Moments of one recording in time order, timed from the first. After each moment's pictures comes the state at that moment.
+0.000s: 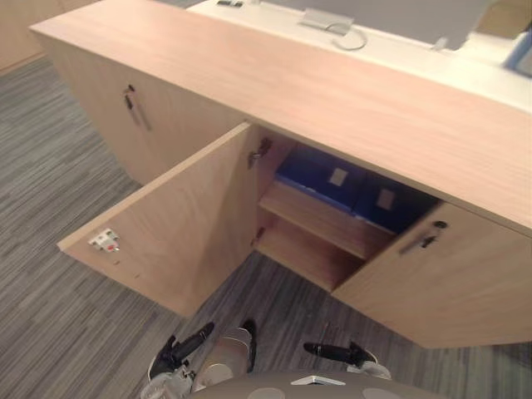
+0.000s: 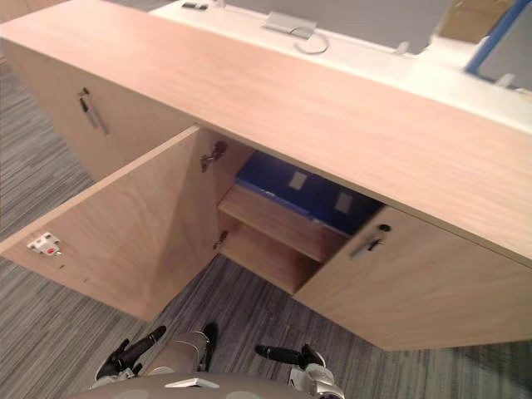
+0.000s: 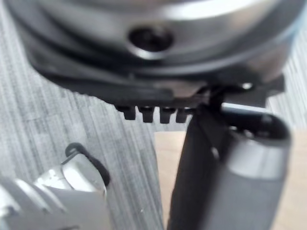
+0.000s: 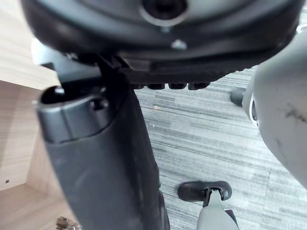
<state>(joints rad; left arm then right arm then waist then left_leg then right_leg) 0.15 0.02 0.41 0.95 -0.30 -0.04 -0.02 -0.01 -0.01 -0.41 1.18 -0.05 0.03 0.00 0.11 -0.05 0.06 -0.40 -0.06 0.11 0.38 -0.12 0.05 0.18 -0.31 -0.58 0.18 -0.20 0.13</state>
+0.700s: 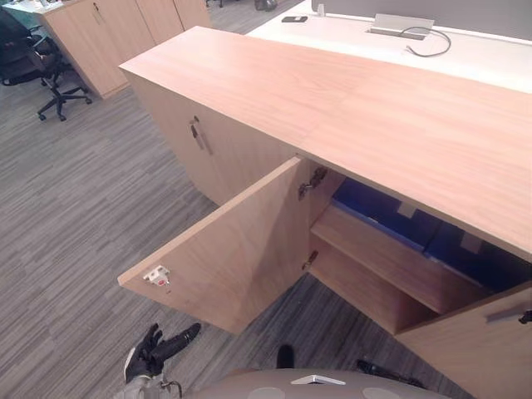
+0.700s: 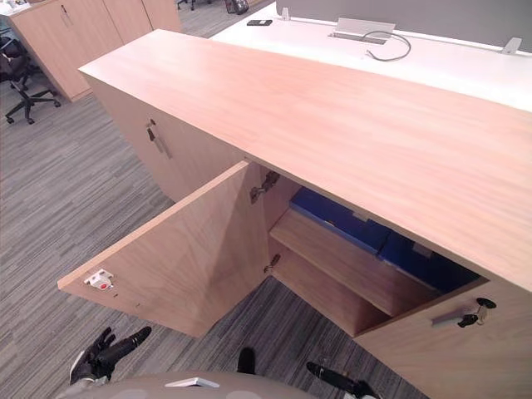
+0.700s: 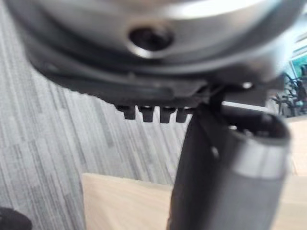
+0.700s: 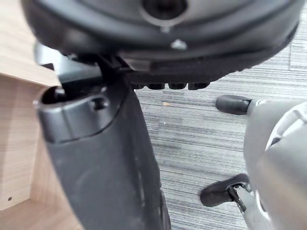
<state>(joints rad) 0.31 0.06 0.47 0.58 -0.11 0.01 -0.13 0.07 -0.15 -0.67 1.18 -0.07 0.05 0.08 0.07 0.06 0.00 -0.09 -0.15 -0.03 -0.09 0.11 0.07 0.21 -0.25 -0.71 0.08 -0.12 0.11</state>
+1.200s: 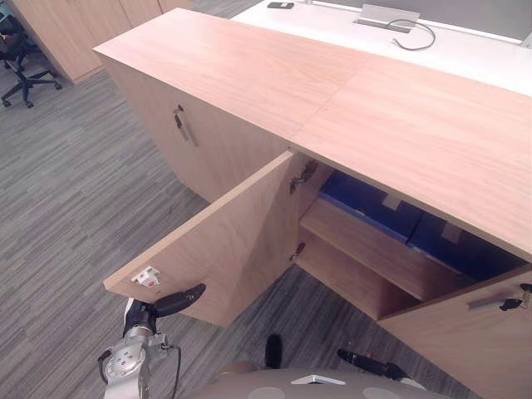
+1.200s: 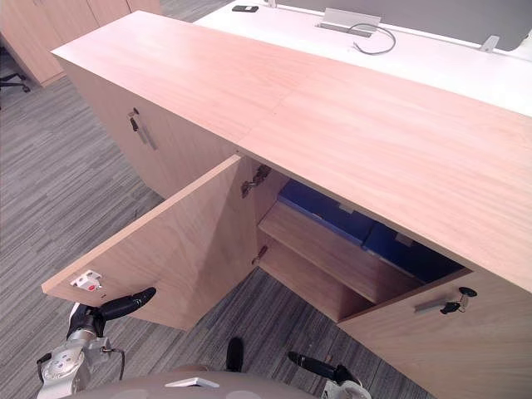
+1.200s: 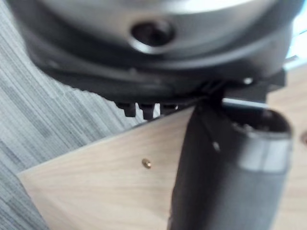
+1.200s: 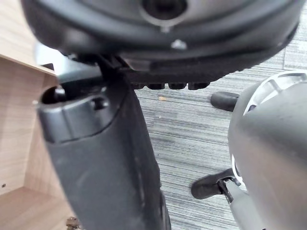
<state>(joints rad) 0.30 0.12 0.33 0.31 -0.03 0.01 -0.12 0.03 -0.10 -0.57 1.18 -0.07 0.06 0.08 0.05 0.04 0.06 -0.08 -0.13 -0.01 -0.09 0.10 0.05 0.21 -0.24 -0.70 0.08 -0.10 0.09</state>
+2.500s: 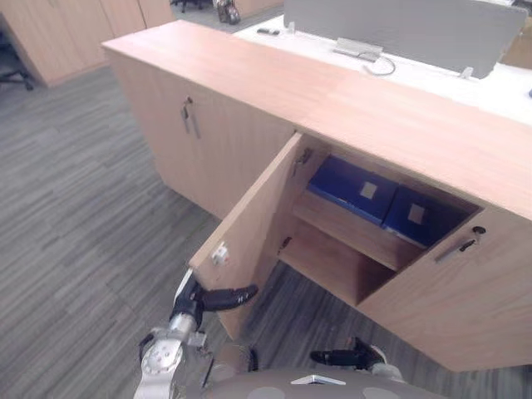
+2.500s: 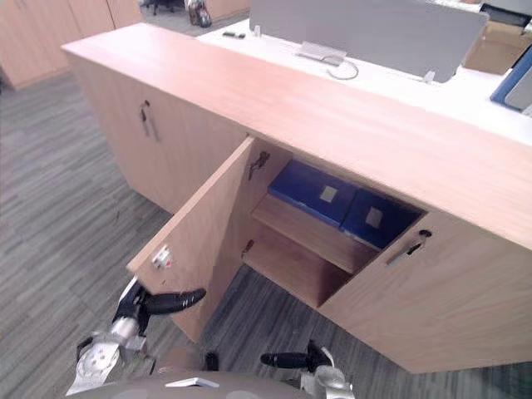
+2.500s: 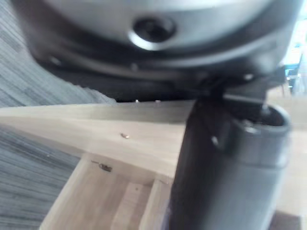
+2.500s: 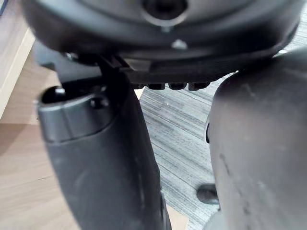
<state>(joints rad) 0.42 0.04 0.02 -0.01 -0.03 0.05 -0.18 0.08 -0.06 -0.27 1.04 -0.14 0.05 0.08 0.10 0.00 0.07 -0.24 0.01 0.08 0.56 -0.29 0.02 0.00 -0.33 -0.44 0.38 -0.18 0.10</state>
